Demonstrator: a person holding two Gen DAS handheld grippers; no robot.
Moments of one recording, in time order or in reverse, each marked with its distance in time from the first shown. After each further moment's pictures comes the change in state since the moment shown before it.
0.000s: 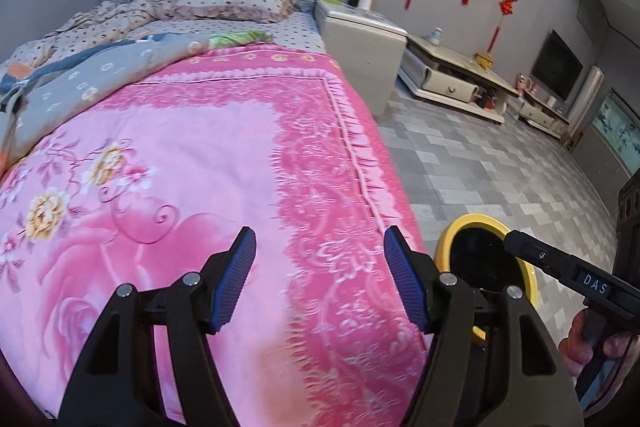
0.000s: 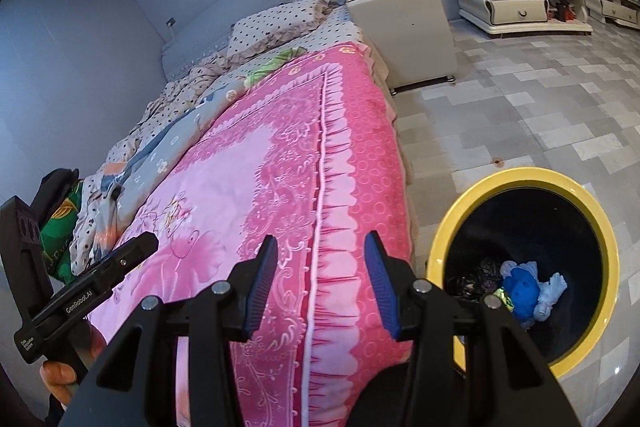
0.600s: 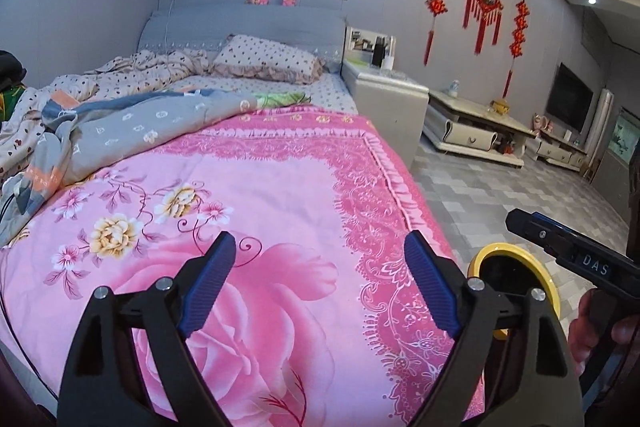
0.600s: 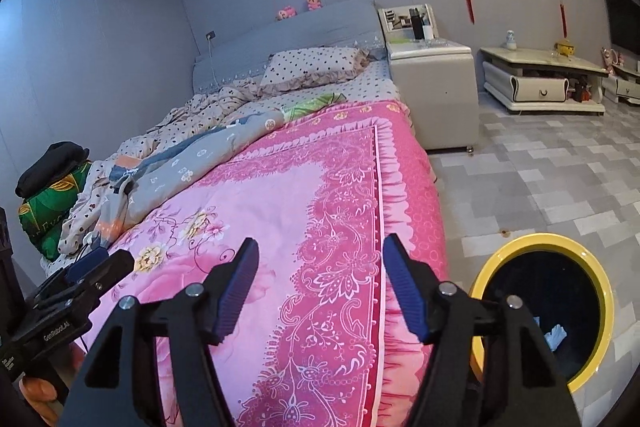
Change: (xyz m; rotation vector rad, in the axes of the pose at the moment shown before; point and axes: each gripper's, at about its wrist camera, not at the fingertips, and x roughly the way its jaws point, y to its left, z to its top) left arm -0.096 0.045 -0.028 0.015 -0.251 0.082; right arm -0.027 0.090 -0.019 -0.191 -0.211 -0.026
